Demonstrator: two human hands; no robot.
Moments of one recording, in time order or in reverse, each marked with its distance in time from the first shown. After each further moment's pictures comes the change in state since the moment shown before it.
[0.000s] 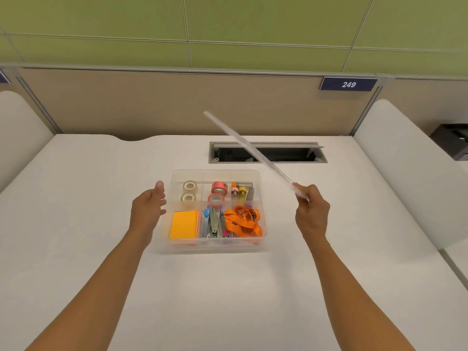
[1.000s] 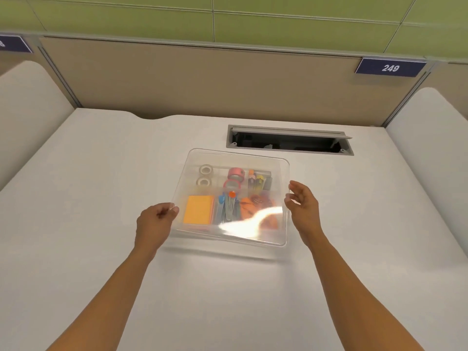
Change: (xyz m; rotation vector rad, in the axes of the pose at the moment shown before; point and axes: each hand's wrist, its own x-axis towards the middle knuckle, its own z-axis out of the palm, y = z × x) left_hand -0.019 -0.072 -0.029 0.235 0.038 0.045; right_hand -0.015 0.017 0.049 0.345 -0.339 0.347
